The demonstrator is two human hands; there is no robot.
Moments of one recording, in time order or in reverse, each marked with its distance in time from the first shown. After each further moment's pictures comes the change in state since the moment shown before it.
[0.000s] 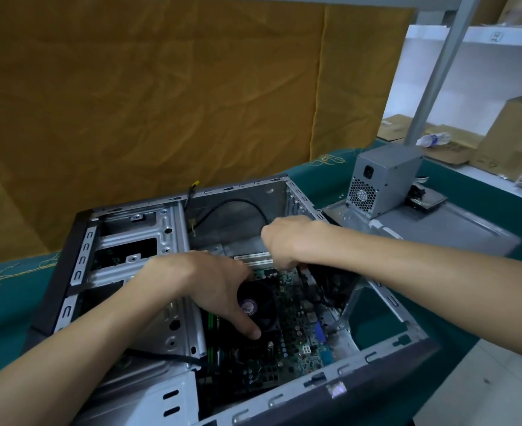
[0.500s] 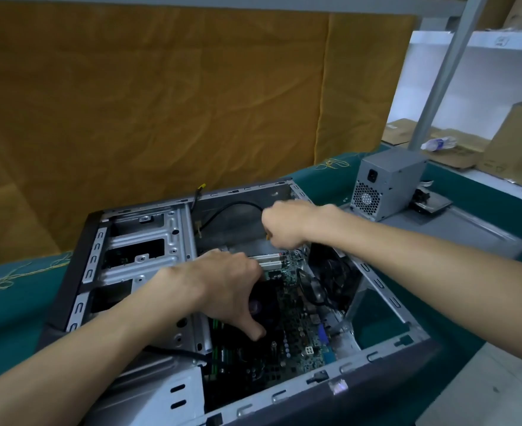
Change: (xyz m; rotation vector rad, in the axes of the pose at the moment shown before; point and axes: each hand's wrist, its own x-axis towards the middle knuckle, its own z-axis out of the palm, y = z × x) left_hand -0.007 0.010 0.009 0.139 0.252 0.038; right_hand 0.001 0.021 -0.019 0.050 0.175 -0.090
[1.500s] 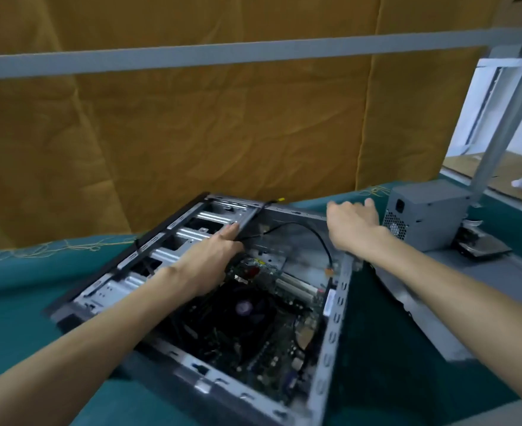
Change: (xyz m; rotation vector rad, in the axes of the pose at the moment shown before) left_hand -0.020 0.024 -0.002 -0.034 0.322 -0.447; right_hand -0.024 0.098 0.033 0.028 0.310 0.243
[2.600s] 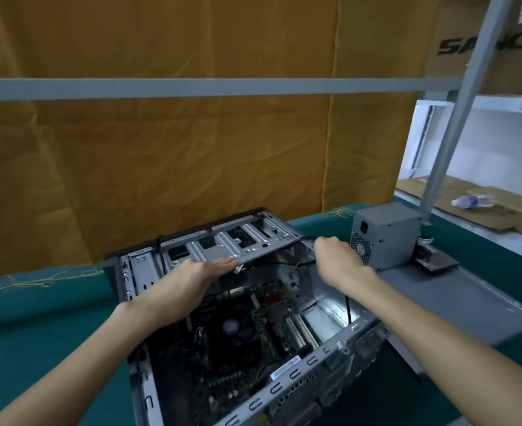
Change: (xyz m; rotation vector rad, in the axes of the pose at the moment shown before) left_hand 0.009 -0.018 0.011 -0.335 0.216 0.241; right_hand -0.036 0.010 -0.001 0.216 -0.043 0.114
